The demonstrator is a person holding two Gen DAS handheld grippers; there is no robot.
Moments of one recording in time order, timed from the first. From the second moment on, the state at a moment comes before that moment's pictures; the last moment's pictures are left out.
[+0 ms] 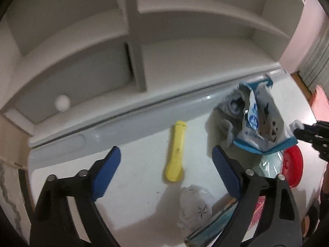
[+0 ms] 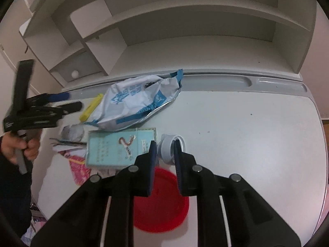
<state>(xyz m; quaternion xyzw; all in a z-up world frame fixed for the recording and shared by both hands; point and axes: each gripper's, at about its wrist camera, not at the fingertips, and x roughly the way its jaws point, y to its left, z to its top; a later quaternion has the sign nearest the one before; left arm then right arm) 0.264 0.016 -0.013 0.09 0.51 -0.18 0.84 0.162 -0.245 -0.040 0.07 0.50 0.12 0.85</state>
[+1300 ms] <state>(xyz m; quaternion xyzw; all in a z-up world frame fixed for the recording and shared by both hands) 0.021 -0.323 0.046 0.18 0.39 -0.48 0.76 -0.196 -0.573 -0.033 0.27 0.40 -0.21 0.85</state>
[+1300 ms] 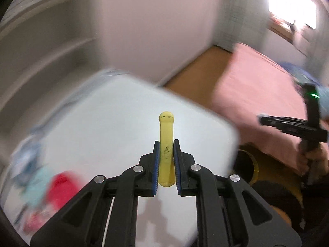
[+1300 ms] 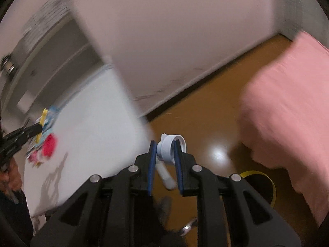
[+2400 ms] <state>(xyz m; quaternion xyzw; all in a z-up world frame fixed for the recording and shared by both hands) -0.199 -0.648 -0.218 0.40 0.45 -0.64 0.47 -0.374 -0.709 -0.285 0.45 0.48 -0.36 0.66</state>
